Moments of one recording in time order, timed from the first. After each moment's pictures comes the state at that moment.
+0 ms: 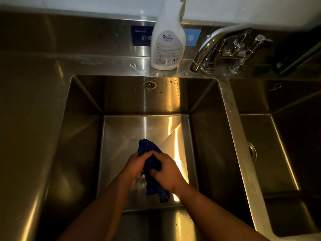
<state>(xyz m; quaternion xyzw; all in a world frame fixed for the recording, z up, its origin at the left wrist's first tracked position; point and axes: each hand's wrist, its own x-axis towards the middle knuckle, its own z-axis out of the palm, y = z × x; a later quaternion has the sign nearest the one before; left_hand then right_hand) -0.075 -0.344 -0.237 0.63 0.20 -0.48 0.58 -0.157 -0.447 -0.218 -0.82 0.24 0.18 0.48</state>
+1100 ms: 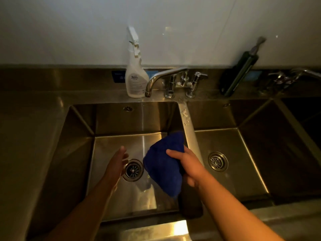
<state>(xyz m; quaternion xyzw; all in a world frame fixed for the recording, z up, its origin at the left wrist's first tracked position) -0.122 -0.361 -0.118 0.73 0.07 -0.32 0.61 -0.230 -0.548 -0.077 -0.47 0.32 0.02 0.82</state>
